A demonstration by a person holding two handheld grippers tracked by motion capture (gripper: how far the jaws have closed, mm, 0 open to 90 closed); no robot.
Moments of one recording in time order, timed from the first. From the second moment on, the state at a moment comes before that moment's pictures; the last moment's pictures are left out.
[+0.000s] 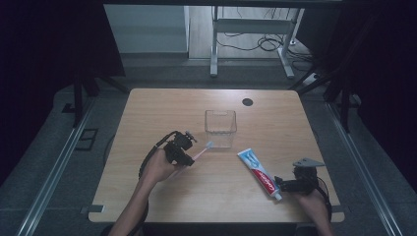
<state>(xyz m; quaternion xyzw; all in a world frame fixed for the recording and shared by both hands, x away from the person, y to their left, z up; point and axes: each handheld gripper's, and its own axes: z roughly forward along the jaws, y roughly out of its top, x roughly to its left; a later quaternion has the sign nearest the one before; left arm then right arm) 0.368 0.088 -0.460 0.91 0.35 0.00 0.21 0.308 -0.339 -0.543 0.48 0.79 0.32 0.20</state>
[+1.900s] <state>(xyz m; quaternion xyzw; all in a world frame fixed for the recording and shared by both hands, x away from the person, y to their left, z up) 0.428 0.036 -0.385 0.87 0.35 0.10 0.34 0.308 -0.339 -0.543 0.48 0.79 0.32 0.20</state>
